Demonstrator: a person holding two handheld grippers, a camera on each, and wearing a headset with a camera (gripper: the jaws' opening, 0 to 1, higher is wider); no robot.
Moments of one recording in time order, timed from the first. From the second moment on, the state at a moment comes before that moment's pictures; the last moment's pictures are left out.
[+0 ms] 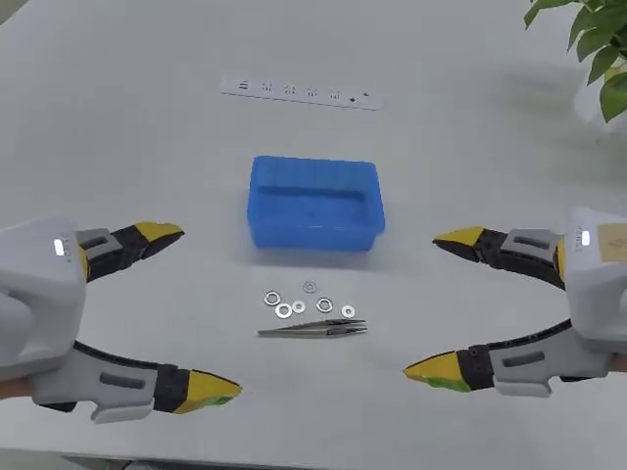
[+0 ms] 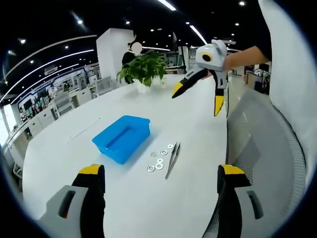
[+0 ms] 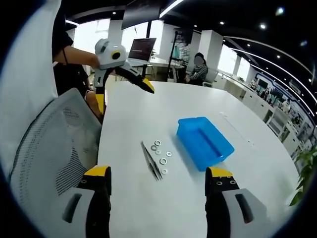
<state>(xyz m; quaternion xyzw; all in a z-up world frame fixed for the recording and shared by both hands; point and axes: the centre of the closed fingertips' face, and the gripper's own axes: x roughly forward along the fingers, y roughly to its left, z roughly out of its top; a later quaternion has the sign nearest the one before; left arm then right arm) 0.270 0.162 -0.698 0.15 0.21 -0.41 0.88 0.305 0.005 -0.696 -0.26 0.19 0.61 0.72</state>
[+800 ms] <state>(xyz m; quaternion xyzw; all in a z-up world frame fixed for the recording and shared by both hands) 0.273 0.123 -0.743 0.13 0.26 -0.43 0.86 0.304 0.018 -0.734 -0.24 0.22 0.62 0.72</state>
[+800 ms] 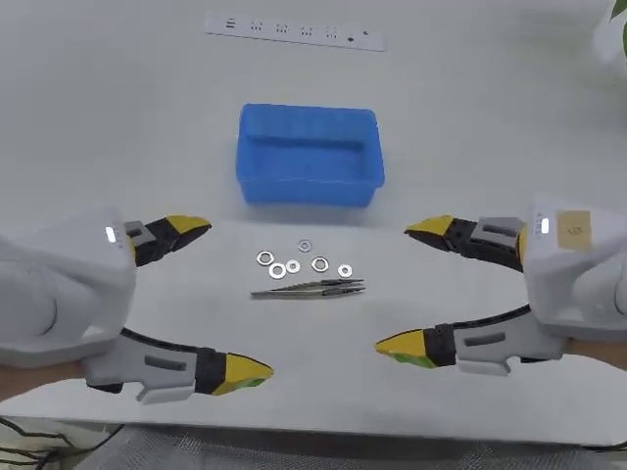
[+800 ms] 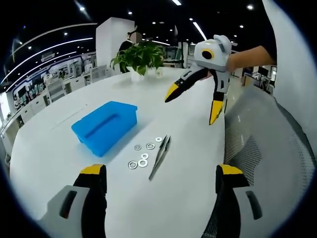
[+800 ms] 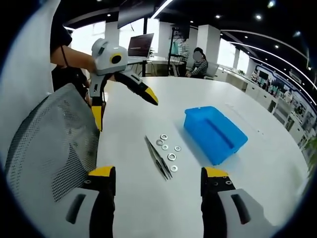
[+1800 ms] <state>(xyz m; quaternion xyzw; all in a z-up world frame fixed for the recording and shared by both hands) 0.288 0.115 -0.786 0.16 0.30 -0.46 0.82 0.309 0.062 -0.789 -0.27 0.25 0.65 0.66</state>
